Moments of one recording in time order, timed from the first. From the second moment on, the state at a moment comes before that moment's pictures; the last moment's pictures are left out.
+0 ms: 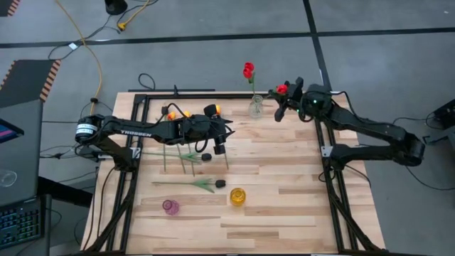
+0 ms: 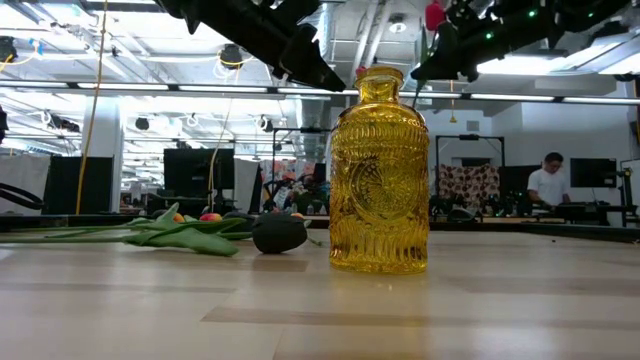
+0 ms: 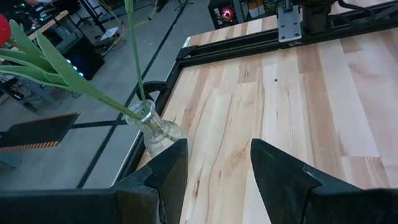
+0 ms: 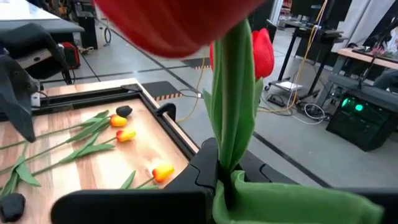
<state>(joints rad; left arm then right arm) 0.11 1.52 1.03 0.09 -0.29 0.27 -0.54 0.99 0.73 0.12 0.08 -0.12</state>
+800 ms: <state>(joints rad) 0.11 1.52 1.03 0.09 -0.29 0.27 -0.55 1.03 0.73 0.15 0.08 -0.14</state>
